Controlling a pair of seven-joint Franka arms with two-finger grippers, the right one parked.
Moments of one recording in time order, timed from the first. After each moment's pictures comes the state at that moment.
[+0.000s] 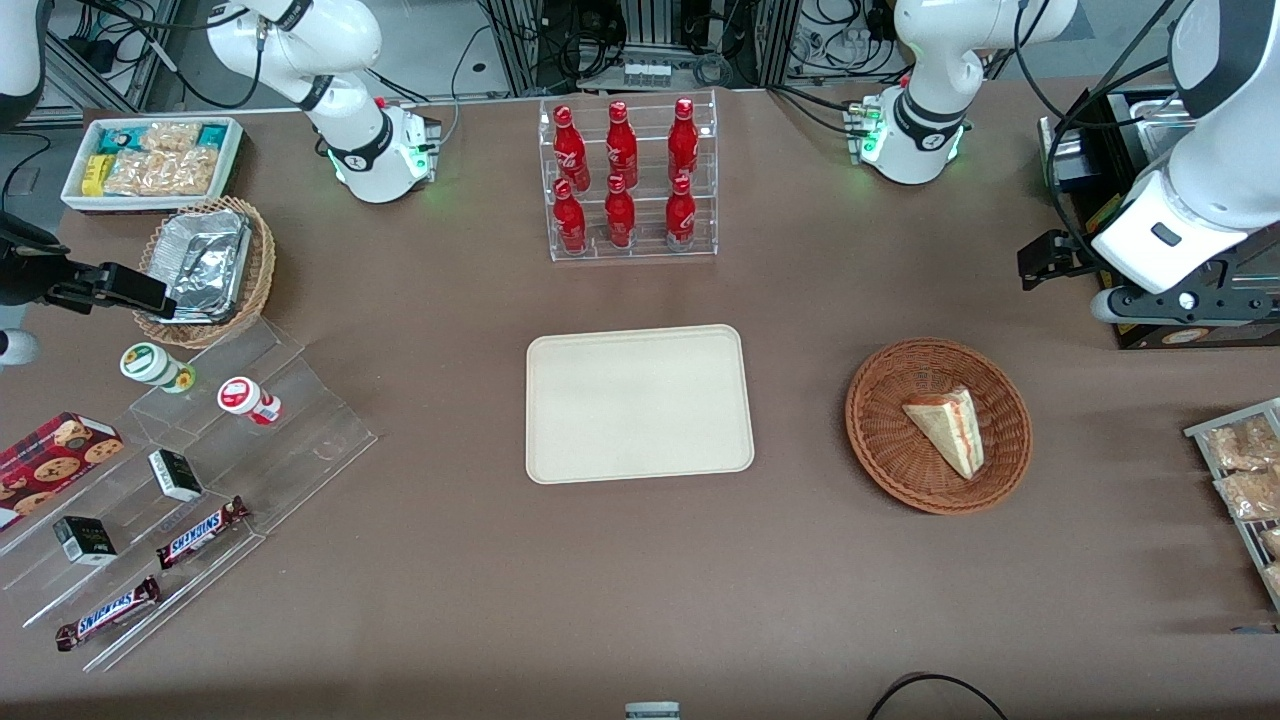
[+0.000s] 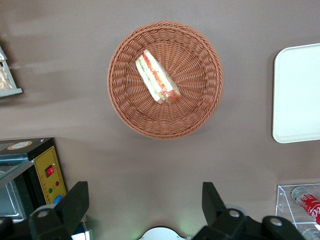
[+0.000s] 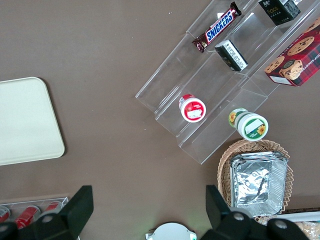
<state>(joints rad) -0.02 -0.02 -0.10 -1.66 0.04 1.51 -0.05</state>
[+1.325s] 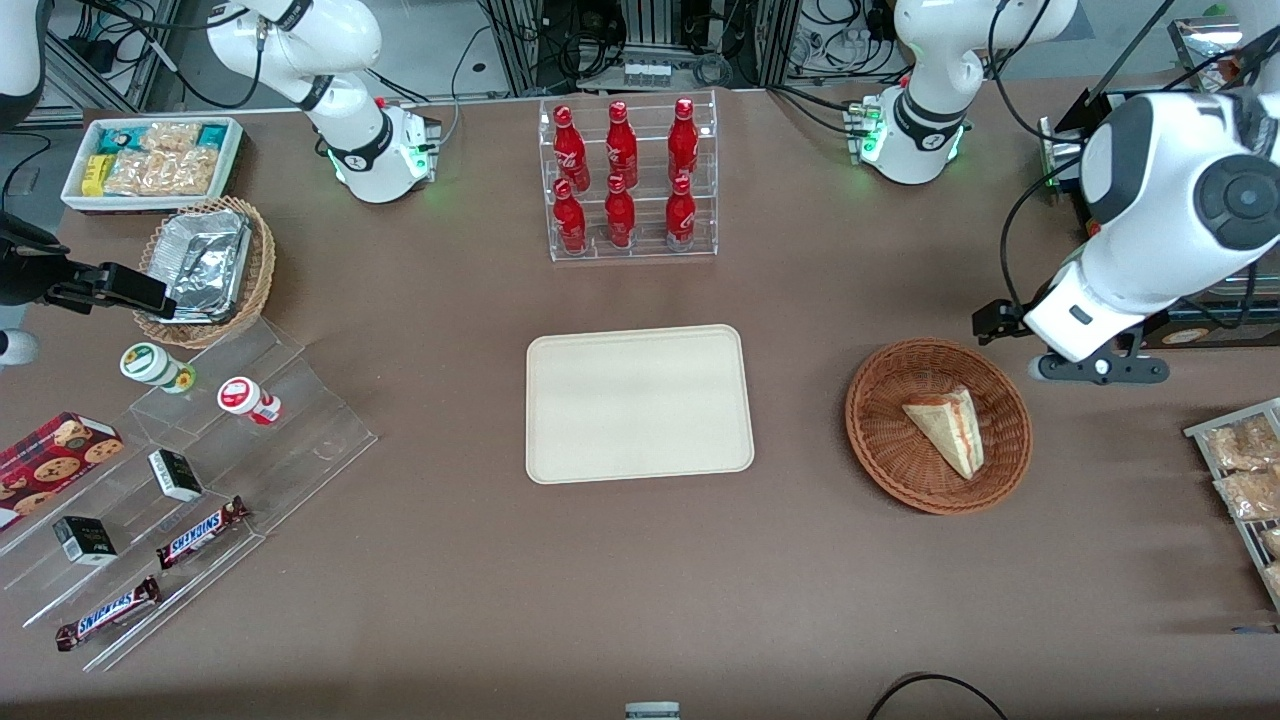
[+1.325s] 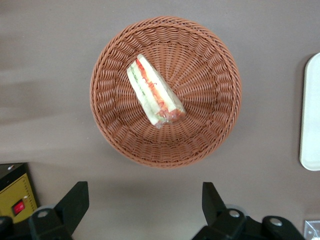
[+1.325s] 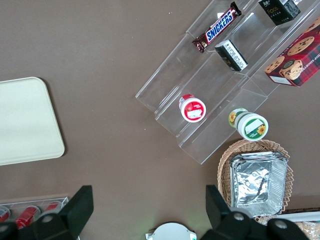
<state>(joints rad) -0.01 0.03 -0.10 -1.96 0.04 1.87 -0.05</state>
